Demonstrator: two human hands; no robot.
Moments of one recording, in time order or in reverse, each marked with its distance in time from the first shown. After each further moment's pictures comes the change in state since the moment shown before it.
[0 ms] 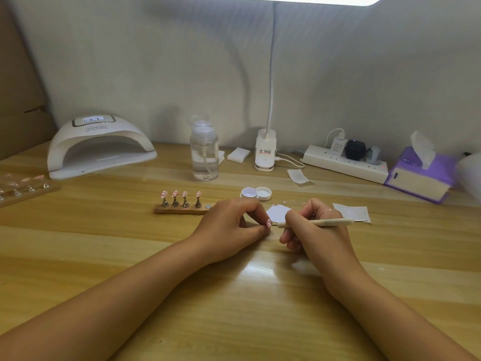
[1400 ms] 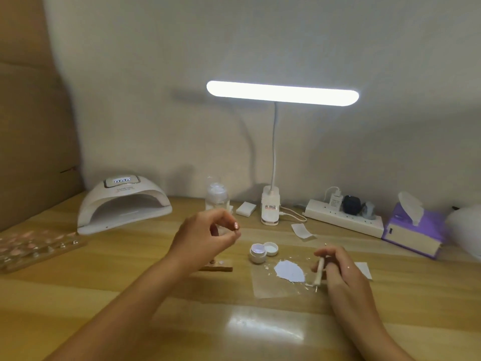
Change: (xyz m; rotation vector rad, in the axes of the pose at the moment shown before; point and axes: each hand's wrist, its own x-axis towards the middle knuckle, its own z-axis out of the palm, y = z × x) left_hand 0.011 -0.004 -0.079 -0.001 0.338 -0.059; right_hand 0.008 0.004 -0.025 -0.397 0.235 -0.127
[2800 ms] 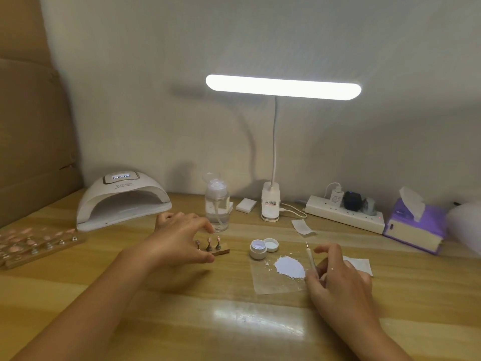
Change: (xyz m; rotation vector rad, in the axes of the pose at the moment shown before) left_hand 0.011 -0.039 -0.028 0.726 -0.321 -0.019; right_hand -0.006 -0.002 0.004 -0.441 -0.020 -0.177
